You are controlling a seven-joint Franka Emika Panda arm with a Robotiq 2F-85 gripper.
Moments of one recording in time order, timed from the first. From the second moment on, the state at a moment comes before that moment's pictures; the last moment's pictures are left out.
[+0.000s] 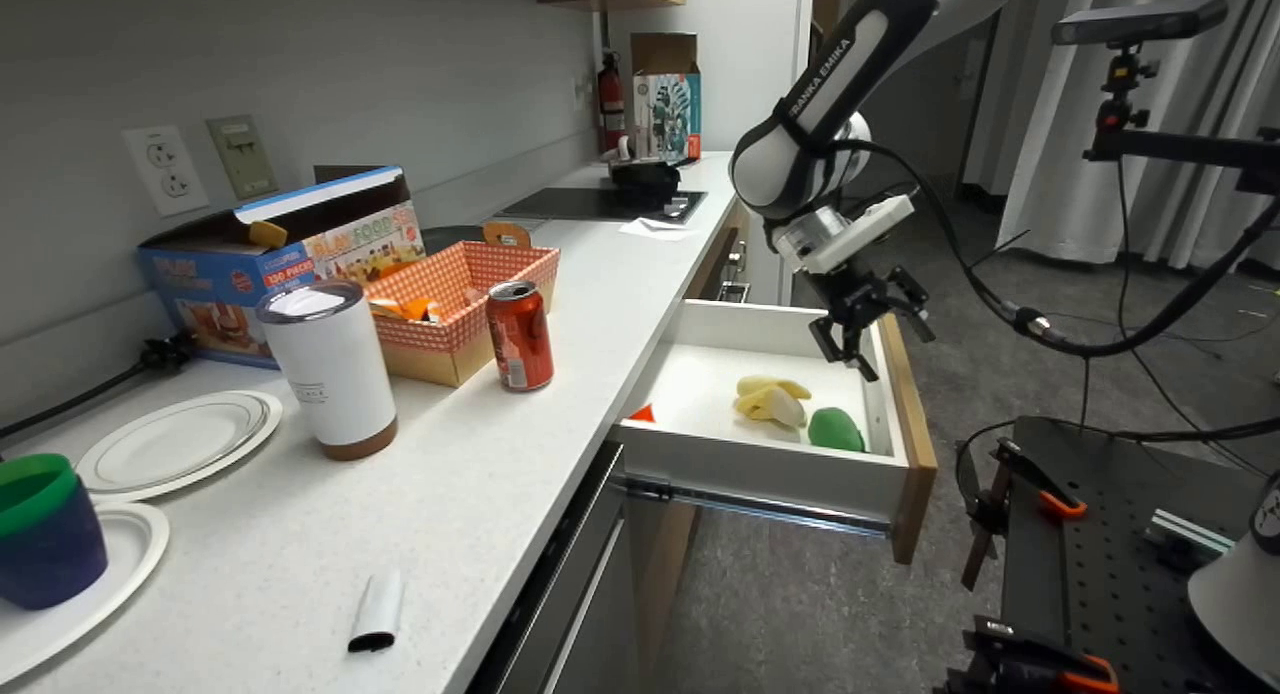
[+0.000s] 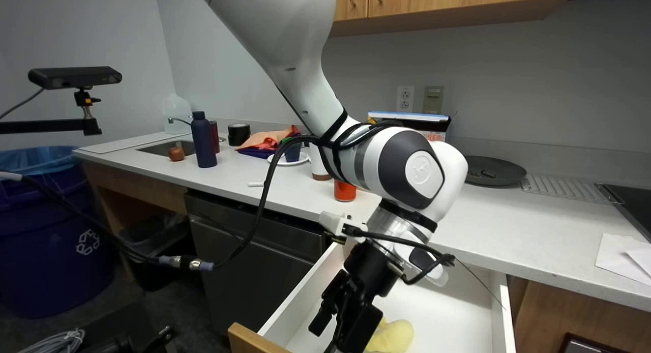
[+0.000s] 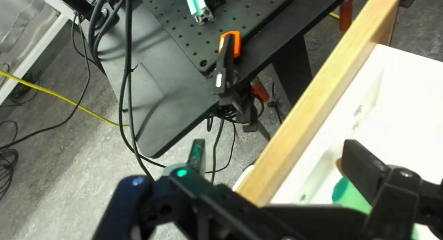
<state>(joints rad) -0.15 0.43 -0.19 -2.06 -0.07 1.69 0.44</state>
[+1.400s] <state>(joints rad) -0.01 0.25 -0.19 -1.99 -0.13 1.45 0.66</state>
